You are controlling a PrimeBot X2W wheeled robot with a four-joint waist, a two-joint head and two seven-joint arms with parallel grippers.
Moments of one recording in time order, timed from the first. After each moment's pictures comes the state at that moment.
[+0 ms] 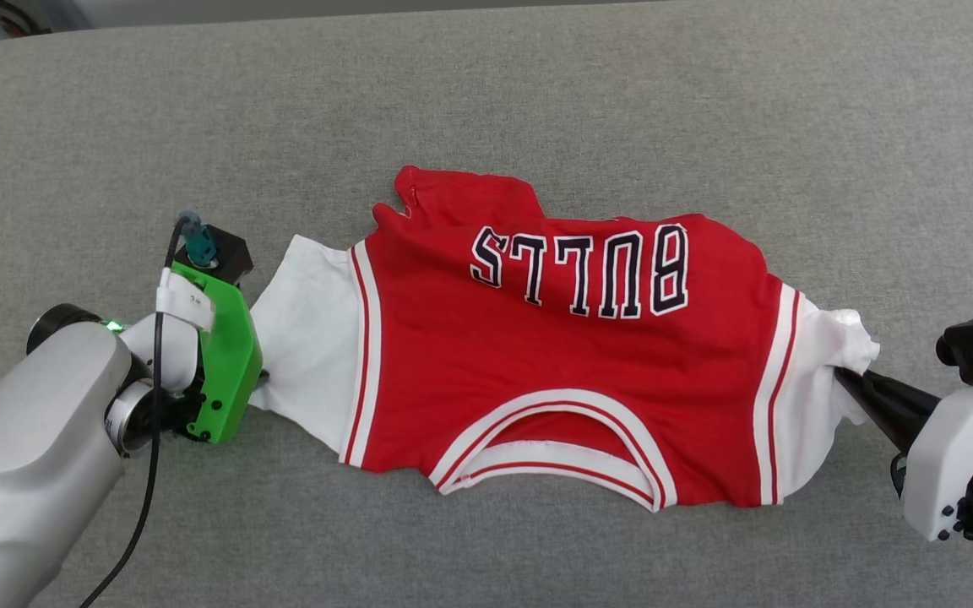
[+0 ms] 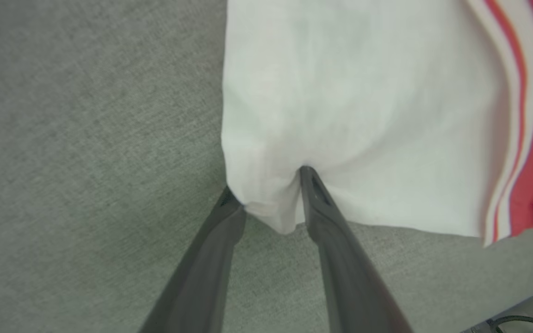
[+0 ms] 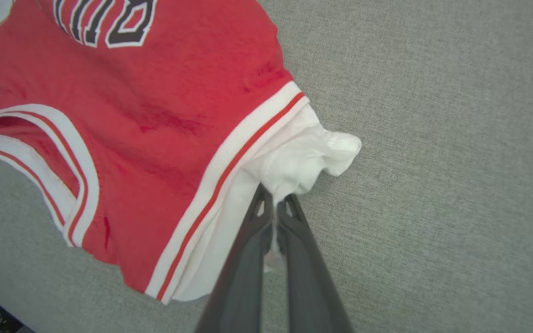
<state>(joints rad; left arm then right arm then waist) -0.76 0.67 -0.85 0.42 -0.90 -0.13 0.78 -0.17 -0.66 0.32 -0.08 0.70 0.13 0.38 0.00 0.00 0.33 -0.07</state>
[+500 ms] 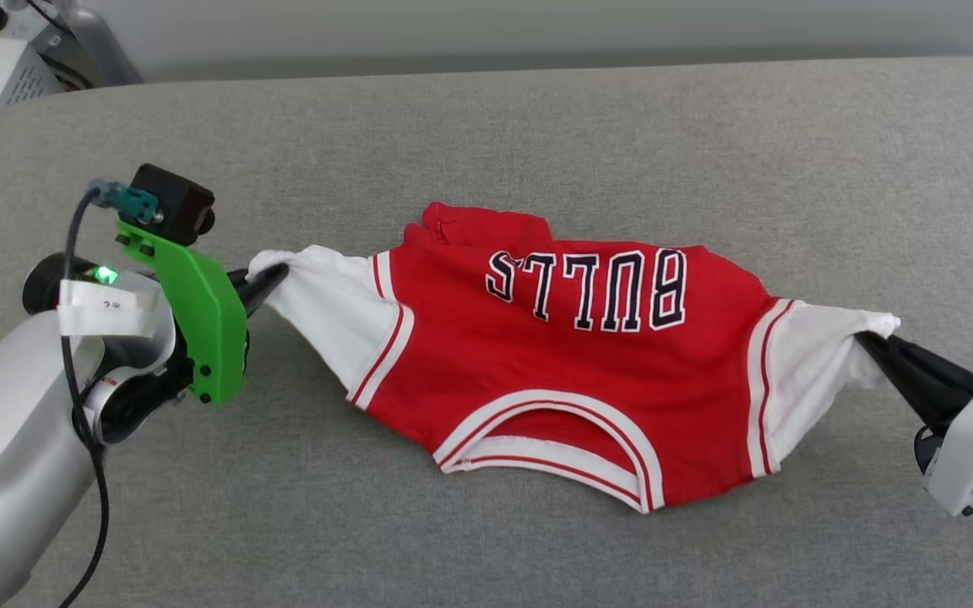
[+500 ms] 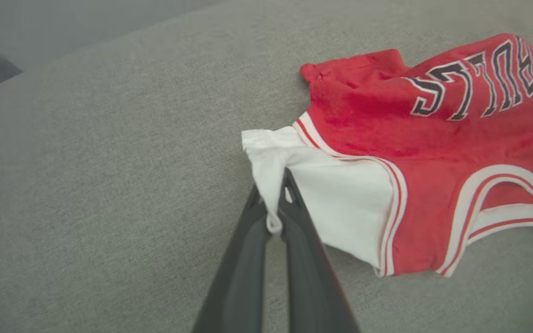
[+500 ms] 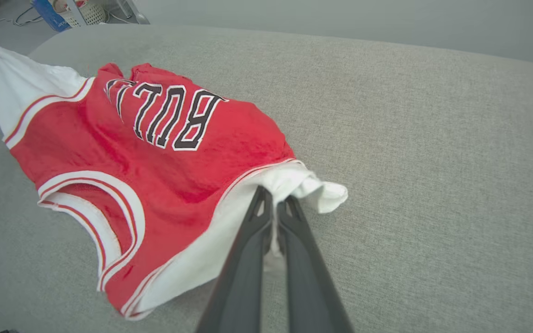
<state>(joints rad) -0.74 0.73 -0.80 0.25 -0.99 -0.13 0.39 -0.16 -0.65 0.25 -0.11 0.78 0.13 0.32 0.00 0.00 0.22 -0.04</state>
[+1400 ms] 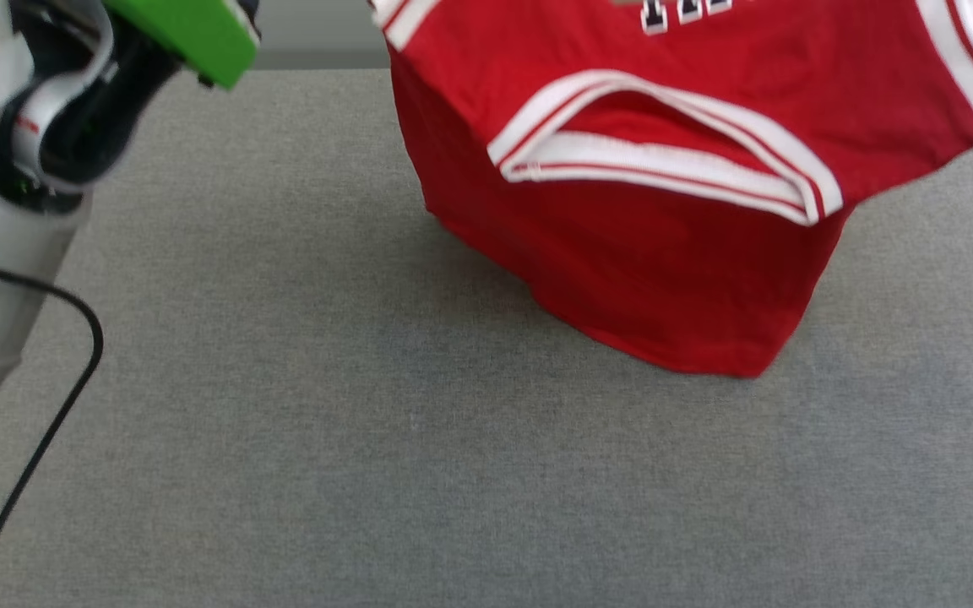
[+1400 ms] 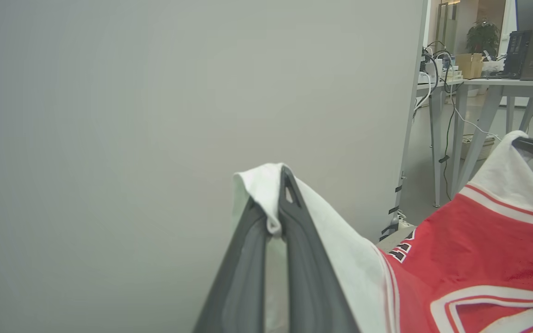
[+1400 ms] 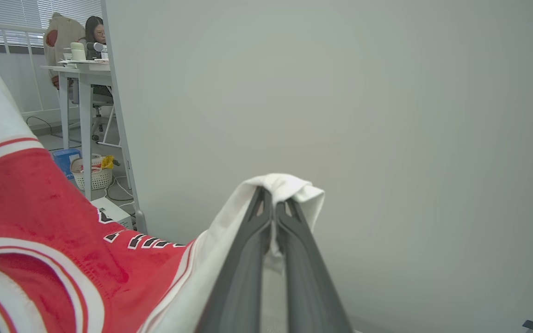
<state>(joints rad) -1.13 0.60 -0.58 0.03 -0.93 -0.07 0.14 -0.69 -0.71 0.12 -0.15 0.81 0.13 0.25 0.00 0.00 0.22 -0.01</state>
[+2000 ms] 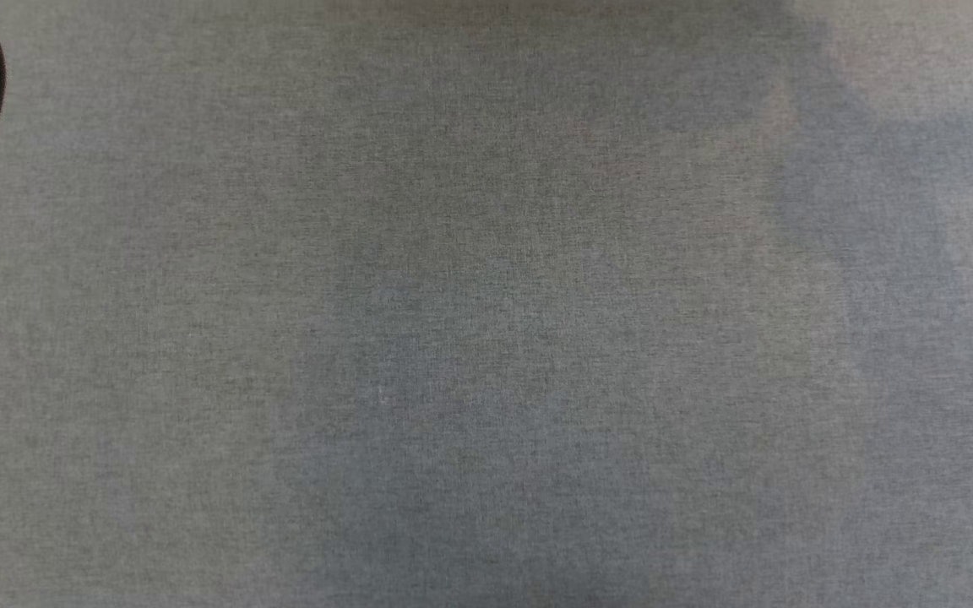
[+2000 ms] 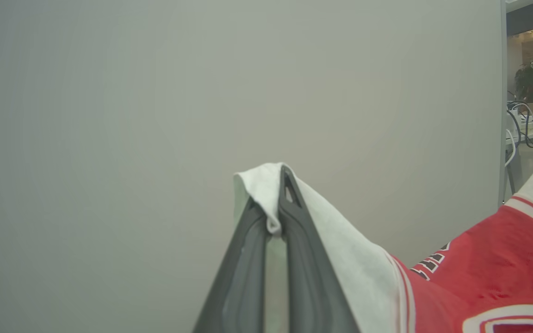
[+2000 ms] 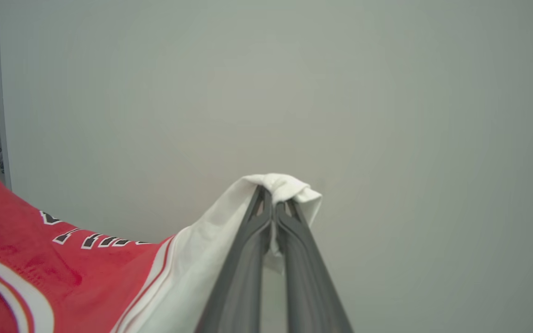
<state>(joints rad) -1.73 0.43 -0.57 0.52 -0.78 -0.12 -0.03 -1.49 -0.62 0.29 0.33 0.63 0.13 0.16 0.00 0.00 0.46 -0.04</state>
